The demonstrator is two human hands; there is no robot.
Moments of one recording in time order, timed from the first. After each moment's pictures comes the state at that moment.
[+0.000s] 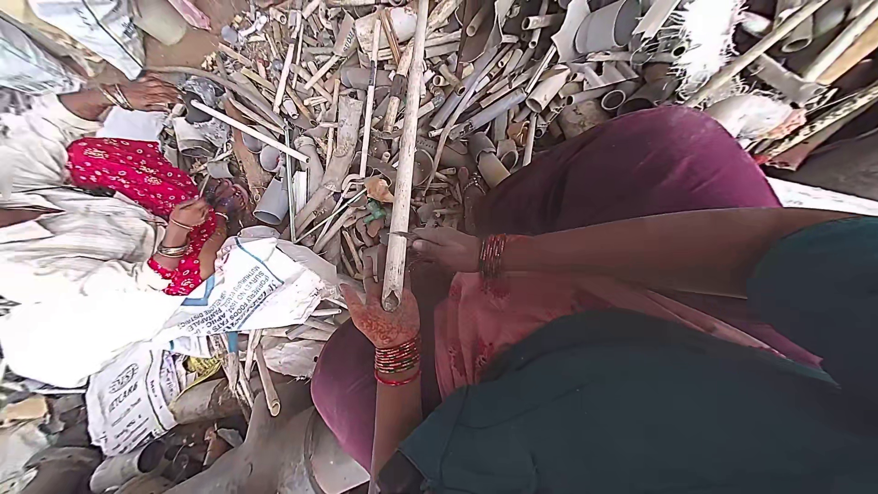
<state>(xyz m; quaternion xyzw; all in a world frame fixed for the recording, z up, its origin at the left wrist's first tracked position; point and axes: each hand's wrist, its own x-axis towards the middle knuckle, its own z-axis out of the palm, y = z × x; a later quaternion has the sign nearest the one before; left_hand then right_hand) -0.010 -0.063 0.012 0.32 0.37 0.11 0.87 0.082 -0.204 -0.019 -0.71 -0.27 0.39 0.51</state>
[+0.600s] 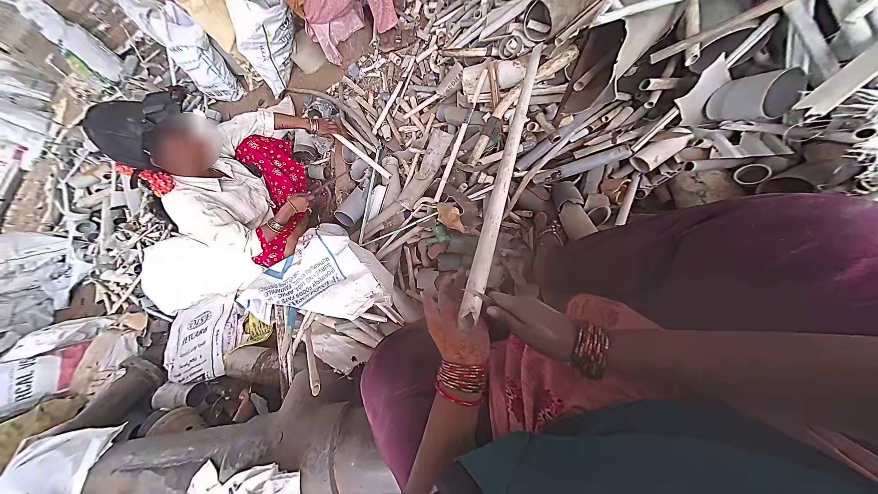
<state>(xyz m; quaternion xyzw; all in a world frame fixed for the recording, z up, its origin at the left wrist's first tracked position) -0.008 -0.074 0.030 0.35 0.33 0.12 0.87 0.051 -0.205 0.014 -0.77 -0.29 0.41 0.40</state>
